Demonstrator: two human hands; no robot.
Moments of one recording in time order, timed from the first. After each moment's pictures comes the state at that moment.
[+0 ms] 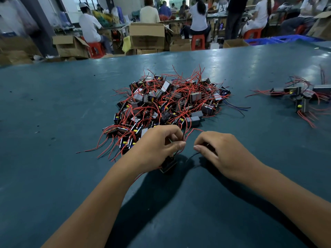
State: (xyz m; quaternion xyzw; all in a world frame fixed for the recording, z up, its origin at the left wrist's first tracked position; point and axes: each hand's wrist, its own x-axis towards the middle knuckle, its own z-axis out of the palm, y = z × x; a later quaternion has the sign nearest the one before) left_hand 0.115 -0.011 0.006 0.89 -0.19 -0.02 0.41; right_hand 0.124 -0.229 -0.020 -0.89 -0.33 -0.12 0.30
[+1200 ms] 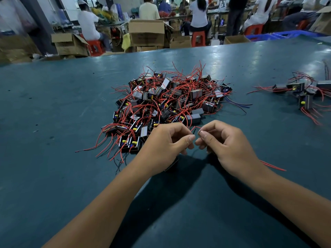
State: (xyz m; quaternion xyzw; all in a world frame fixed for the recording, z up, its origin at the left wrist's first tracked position) left_hand 0.118 -0.029 -0.012 0.85 -0.19 0.03 0.49; right_hand 0.122 -0.221 -0.029 -0.77 -0.17 -0.06 0.62
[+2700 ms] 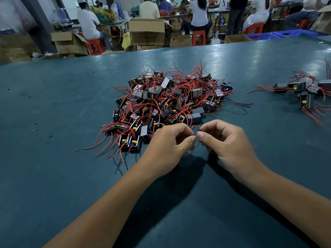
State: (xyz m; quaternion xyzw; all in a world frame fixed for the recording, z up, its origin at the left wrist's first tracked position) left_hand 0.109 -0.041 -0.009 0.87 -0.16 0.04 0.47; right_hand 0.123 -0.216 -0.029 -0.70 -0.15 -0.06 0.69
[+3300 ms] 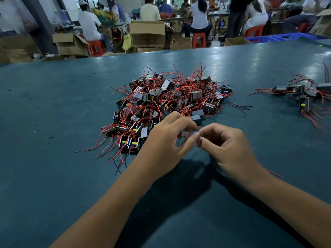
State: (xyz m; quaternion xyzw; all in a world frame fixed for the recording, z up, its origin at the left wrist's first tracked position) left_hand 0.106 -0.038 0.007 0.88 -0.26 0.22 0.34; right_hand 0.116 -0.216 -0.023 -0.75 -0.20 -0.10 0.62
